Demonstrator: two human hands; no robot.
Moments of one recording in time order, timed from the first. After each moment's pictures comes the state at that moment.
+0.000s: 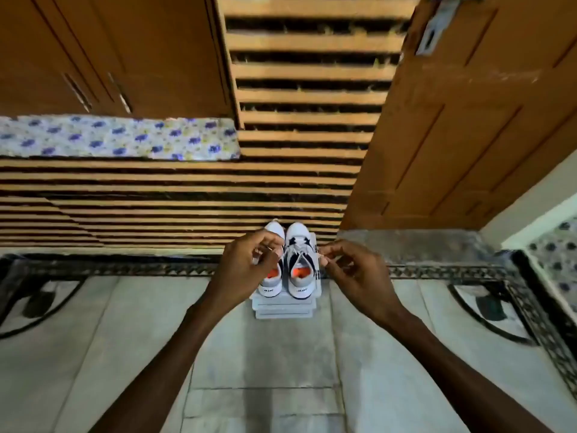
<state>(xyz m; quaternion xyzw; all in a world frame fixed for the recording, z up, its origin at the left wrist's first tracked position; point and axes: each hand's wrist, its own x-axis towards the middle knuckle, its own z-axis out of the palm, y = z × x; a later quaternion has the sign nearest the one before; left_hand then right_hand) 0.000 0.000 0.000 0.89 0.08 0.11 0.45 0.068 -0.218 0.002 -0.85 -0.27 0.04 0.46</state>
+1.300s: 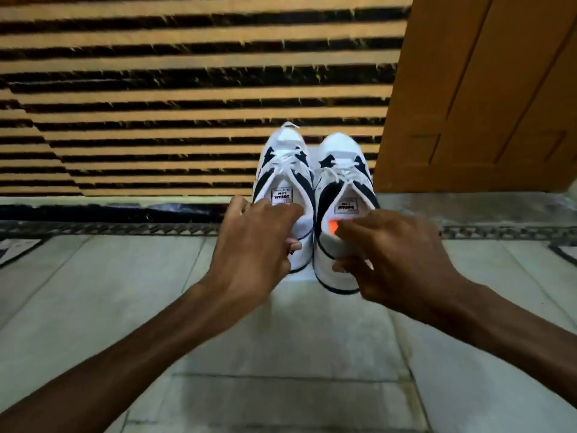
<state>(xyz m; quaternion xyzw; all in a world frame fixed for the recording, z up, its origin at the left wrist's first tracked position) -0.133 -0.055 -0.431 0.96 0.01 0.27 0.05 -0.060 -0.245 -0.428 -0.84 -0.47 -0.26 0.06</state>
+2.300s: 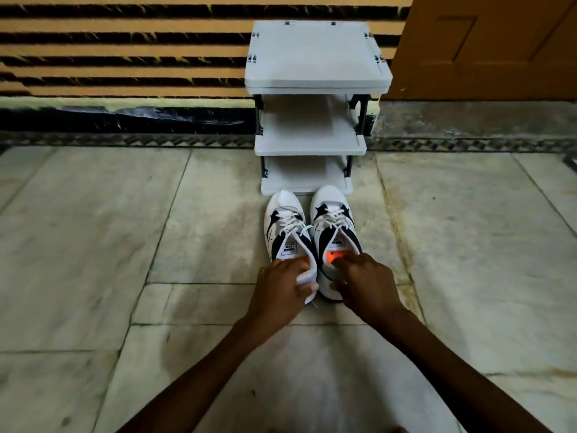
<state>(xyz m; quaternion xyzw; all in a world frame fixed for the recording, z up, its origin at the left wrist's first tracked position) -0.177 -0.073 -0.715 0.95 0.08 0.03 0.31 -0.105 -0.238 -0.687 -0.94 -0.33 0.02 0.03</state>
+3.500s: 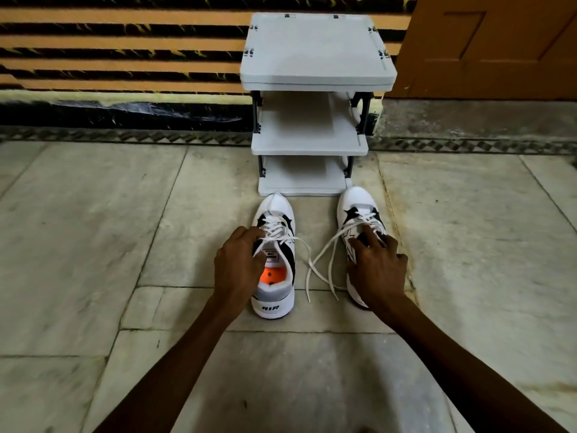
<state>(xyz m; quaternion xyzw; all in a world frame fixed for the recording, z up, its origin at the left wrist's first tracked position) -0.151 -0.017 -0.712 0.92 0.23 0.17 0.28 -0.055 -0.236 -0.718 -0.99 -0.17 0.03 -0.02</state>
